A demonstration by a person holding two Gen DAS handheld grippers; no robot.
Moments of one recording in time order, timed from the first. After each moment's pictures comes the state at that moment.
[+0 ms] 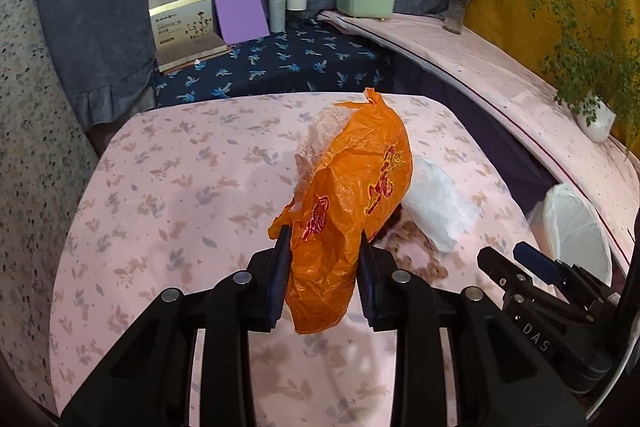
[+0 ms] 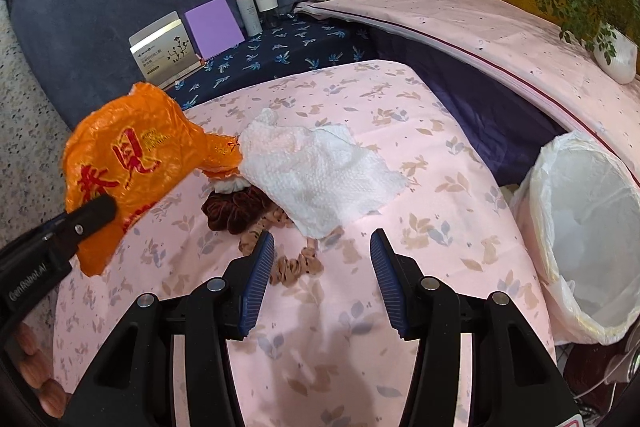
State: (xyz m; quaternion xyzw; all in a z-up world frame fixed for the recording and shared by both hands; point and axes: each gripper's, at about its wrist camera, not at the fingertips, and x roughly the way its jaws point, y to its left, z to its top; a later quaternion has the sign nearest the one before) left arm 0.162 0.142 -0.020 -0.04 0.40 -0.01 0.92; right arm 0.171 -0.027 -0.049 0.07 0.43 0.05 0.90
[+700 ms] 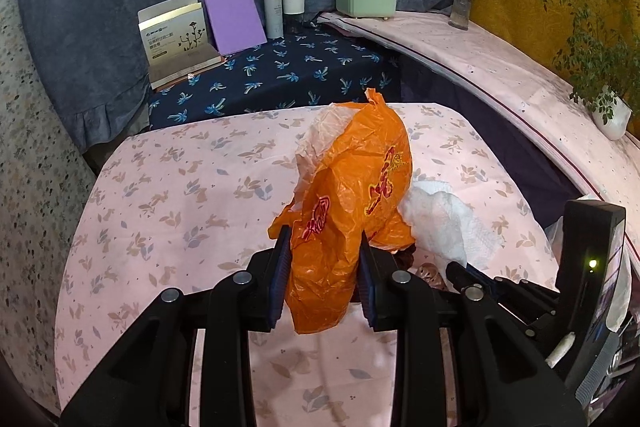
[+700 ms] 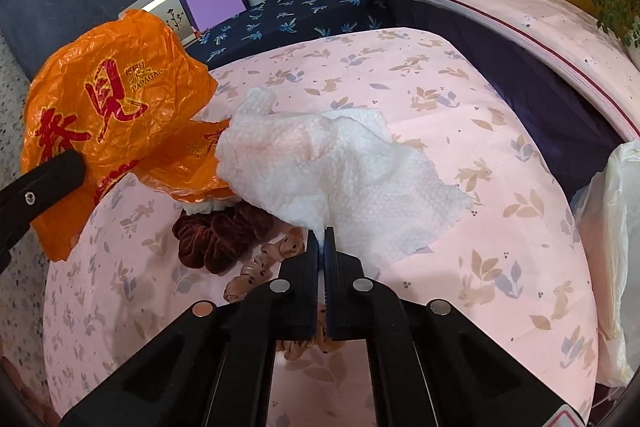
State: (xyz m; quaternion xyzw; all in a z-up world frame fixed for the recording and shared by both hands) left arm 0.210 0.126 -0.025 -0.01 0.40 0.00 0.92; right arm 0.235 -0.009 -0.093 0.07 0.46 0.07 0.88
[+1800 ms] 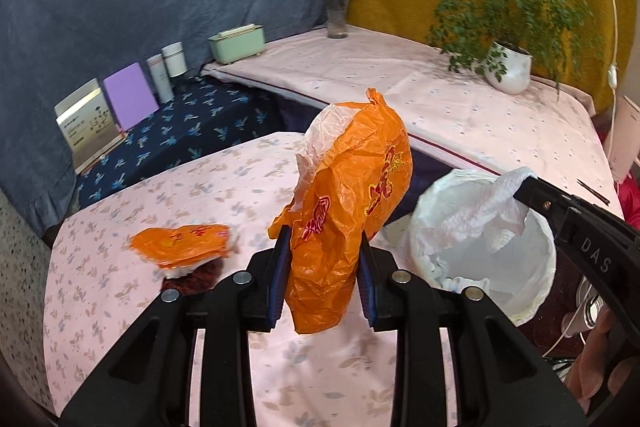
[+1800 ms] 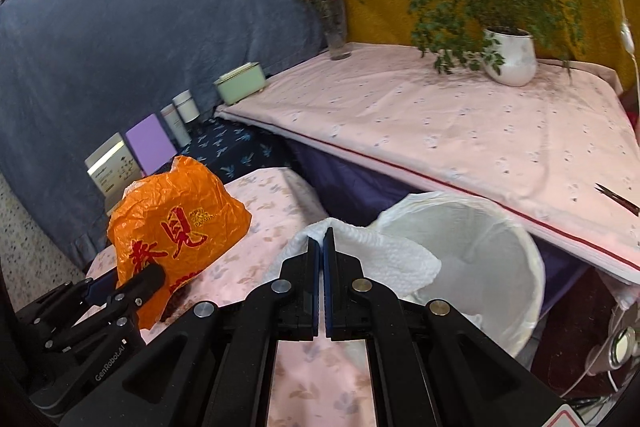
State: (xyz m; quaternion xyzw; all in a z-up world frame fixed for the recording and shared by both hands) left arm 0.149 -0.071 0.027 0.08 0.35 -0.14 0.92; right arm 0.119 -0.228 0.034 0.17 0.31 -0.06 0.93
